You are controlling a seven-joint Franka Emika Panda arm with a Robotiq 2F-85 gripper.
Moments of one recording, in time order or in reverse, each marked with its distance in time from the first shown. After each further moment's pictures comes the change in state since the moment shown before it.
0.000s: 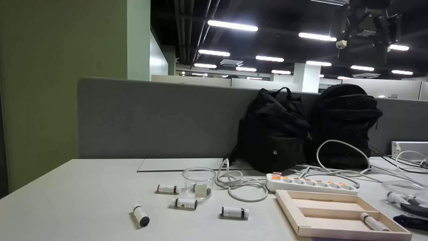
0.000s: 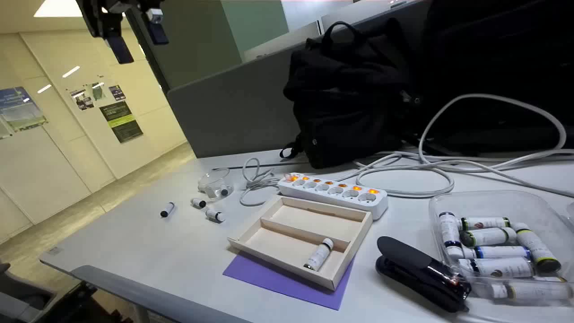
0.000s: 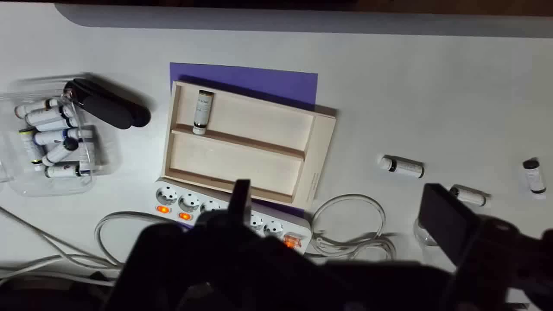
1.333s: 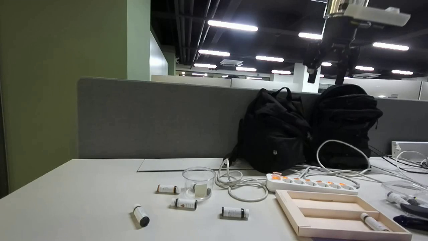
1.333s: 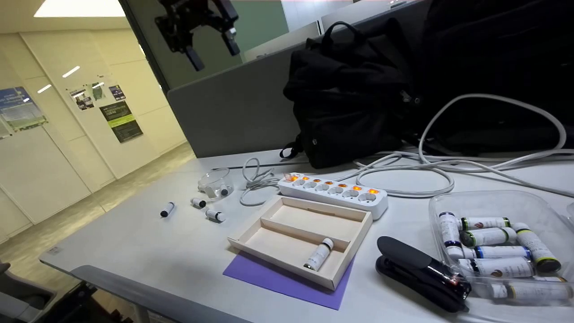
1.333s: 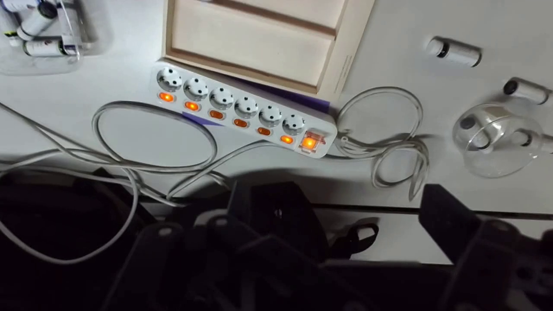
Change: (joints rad) arm -0.028 0.264 -0.019 0.045 -0.027 0.462 -0.049
